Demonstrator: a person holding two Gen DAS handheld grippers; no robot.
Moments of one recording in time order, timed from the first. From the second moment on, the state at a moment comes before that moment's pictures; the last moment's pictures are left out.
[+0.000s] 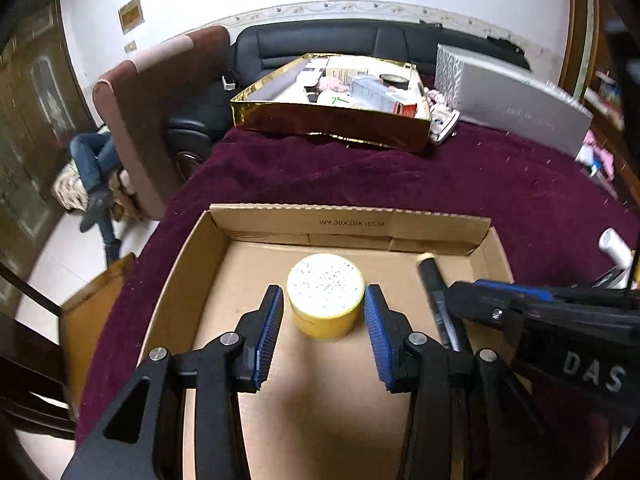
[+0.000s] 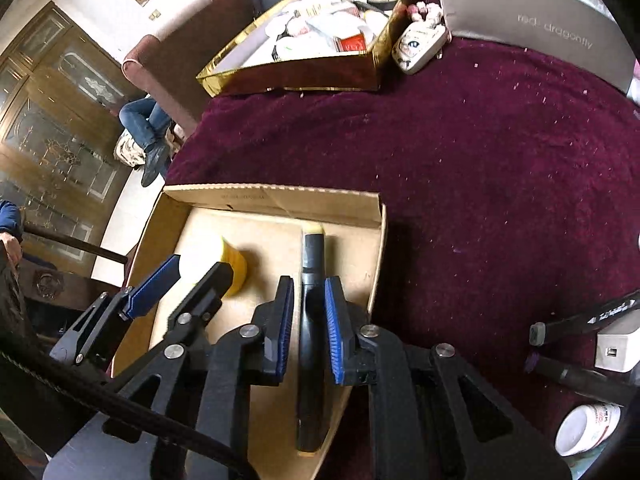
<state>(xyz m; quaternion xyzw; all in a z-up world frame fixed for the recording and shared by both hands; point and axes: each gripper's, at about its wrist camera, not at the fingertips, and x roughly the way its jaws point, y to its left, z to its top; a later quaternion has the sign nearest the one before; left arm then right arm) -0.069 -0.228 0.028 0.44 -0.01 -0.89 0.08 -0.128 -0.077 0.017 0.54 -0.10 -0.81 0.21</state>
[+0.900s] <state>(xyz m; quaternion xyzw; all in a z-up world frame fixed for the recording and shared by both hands) 0.059 -0.192 0.108 0.36 0.02 -0.93 0.03 0.024 0.005 0.130 0.45 -0.01 -0.88 0.16</state>
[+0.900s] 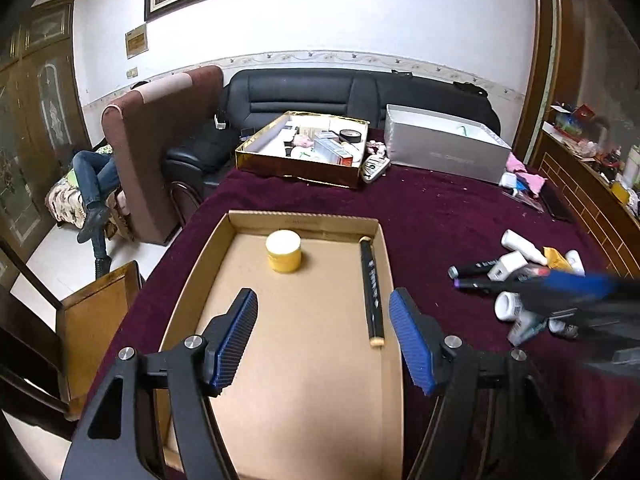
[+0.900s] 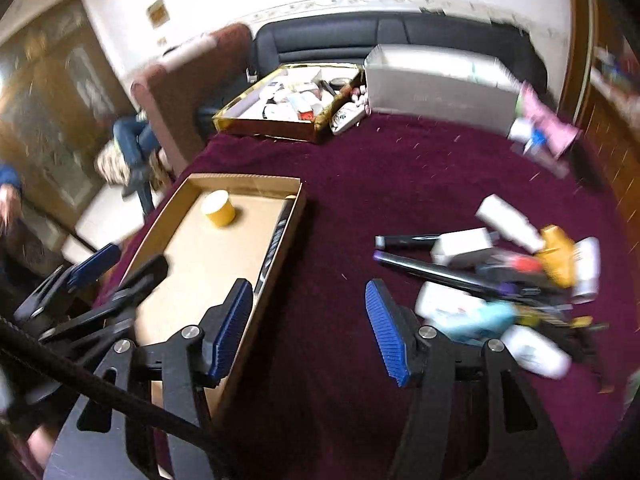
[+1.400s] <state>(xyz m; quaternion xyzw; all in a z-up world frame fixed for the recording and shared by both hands) 0.082 -0.166 0.096 0.38 0.04 -0.92 0.03 0.200 -0.045 0.346 0.27 0.16 -0.90 0.30</state>
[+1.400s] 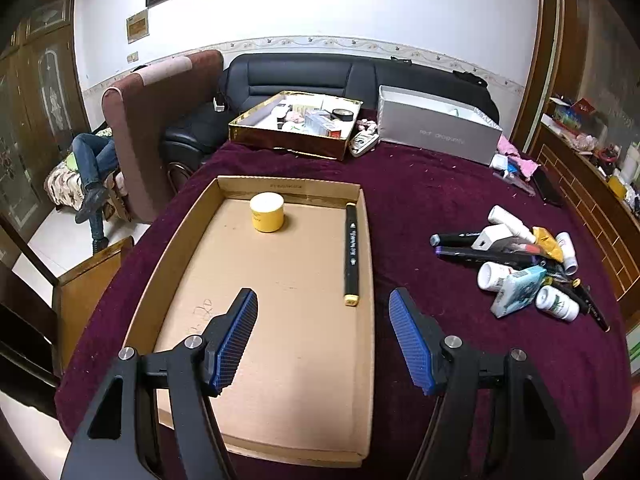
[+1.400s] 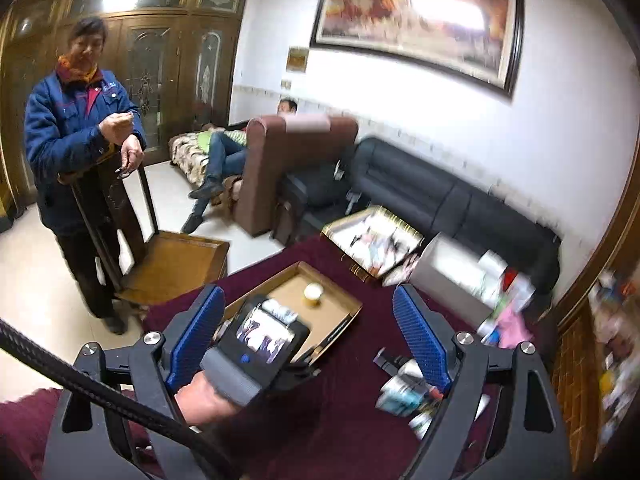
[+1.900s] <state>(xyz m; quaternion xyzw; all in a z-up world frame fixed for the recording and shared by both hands) 0.070 -0.136 0.074 0.43 0.05 -0.90 -0.04 0.063 0.130 0.090 0.51 -0.11 -0.84 0.15</state>
